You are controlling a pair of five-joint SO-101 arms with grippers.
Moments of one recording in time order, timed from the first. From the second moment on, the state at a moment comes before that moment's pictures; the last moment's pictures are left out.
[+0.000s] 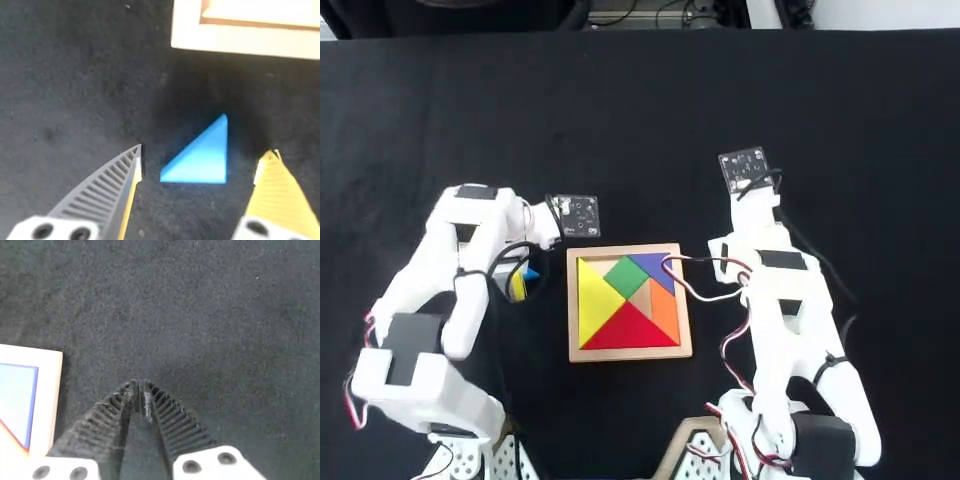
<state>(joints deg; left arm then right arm) -1.1 6.5 30.1 49.3 -84.1 4.0 -24.1 60.4 32.7 17.1</state>
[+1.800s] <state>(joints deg) -7.0 -3.3 33.6 49.9 -80.4 3.1 -24.1 60.5 33.0 17.1</state>
